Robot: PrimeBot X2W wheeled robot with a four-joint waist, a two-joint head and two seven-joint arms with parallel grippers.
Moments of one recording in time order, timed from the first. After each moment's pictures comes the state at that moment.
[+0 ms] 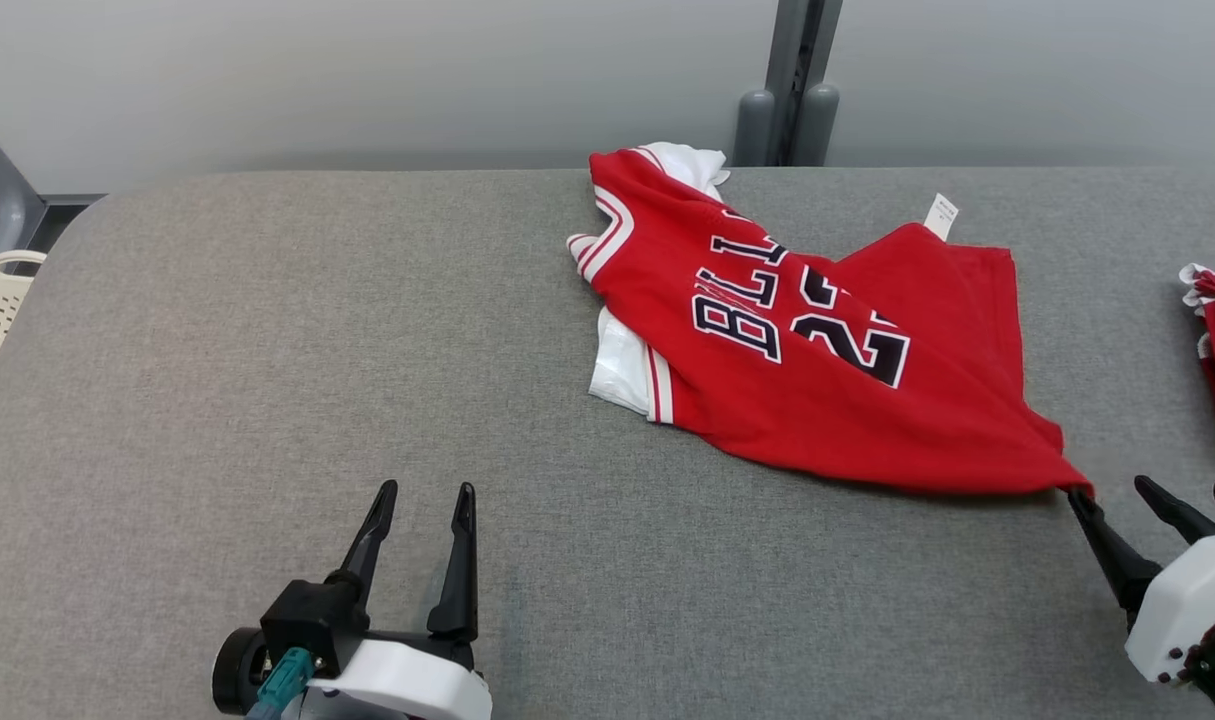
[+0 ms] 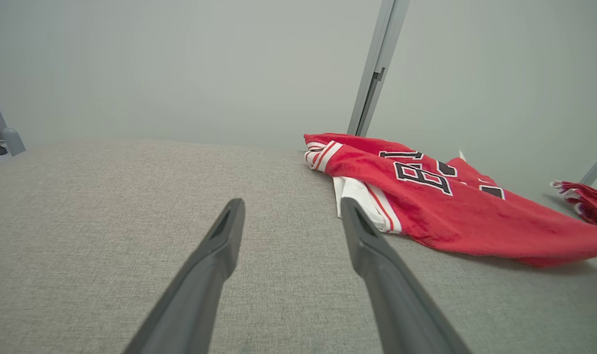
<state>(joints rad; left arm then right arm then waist) -0.05 0.05 -0.28 0.21 -0.31 0.10 -0.26 -0.21 -0.51 0.27 0.42 0.59 0.13 0.08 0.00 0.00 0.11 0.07</state>
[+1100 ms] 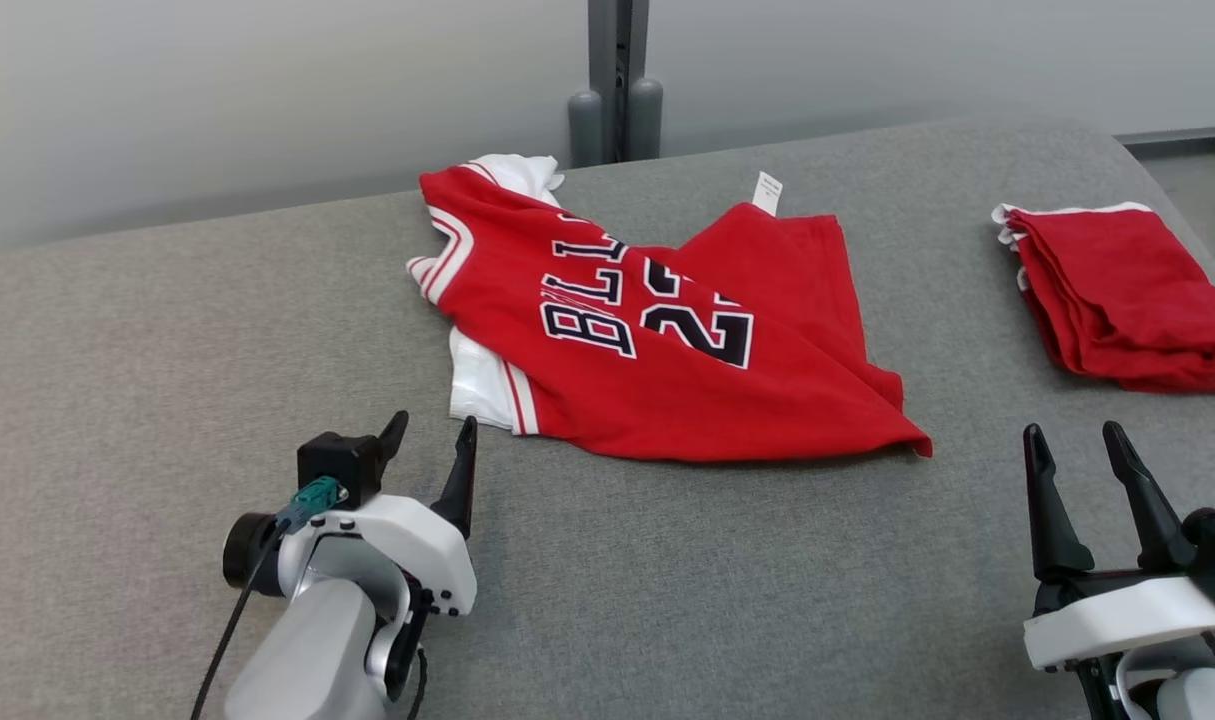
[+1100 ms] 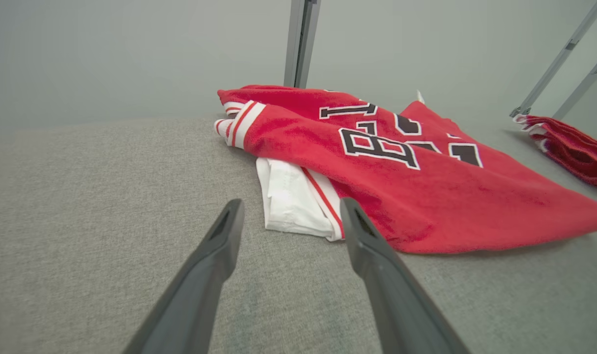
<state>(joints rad) -0.42 0.05 -0.35 0.73 -0.40 0.01 -0.22 -0.09 -0.12 -0.02 0.23 0.26 0.13 -0.25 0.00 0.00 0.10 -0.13</state>
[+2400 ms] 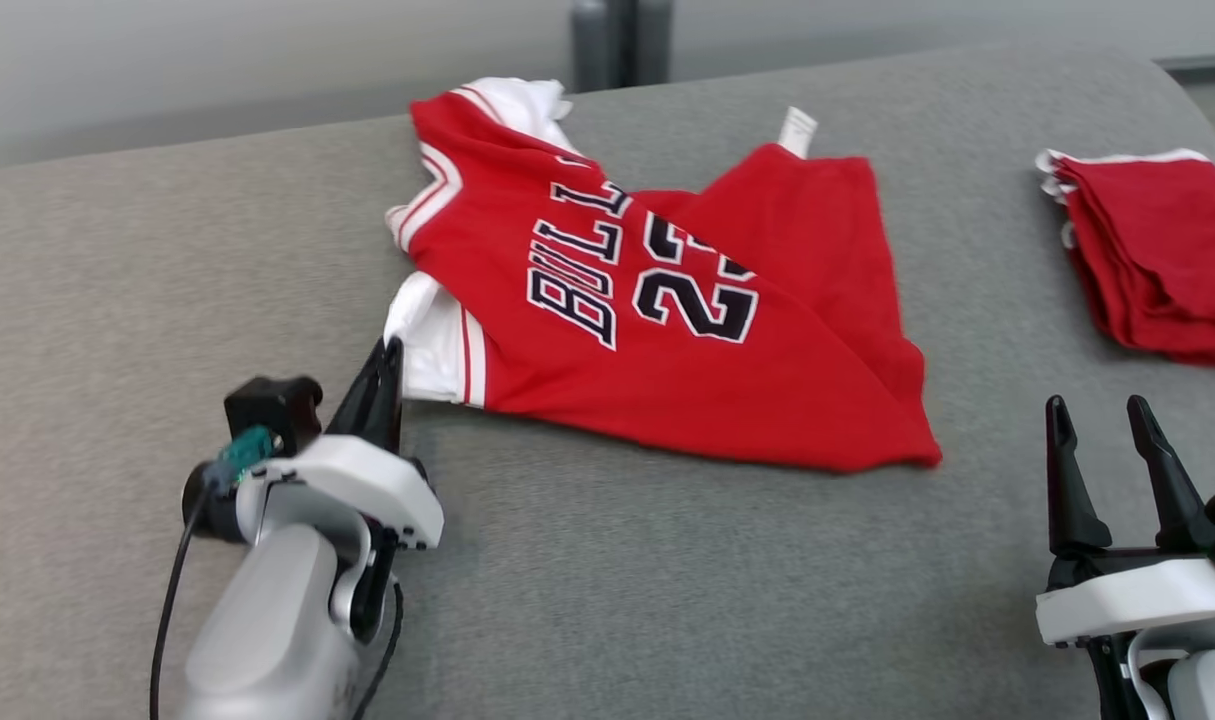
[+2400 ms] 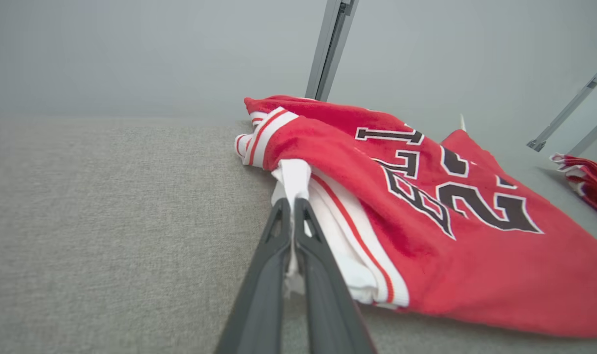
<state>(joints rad) -0.55 0.06 -0.26 0.81 -0.42 -0.04 -0.26 -0.13 -0.10 -0.06 0.22 0.24 0.13 -0.26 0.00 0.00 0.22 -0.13</state>
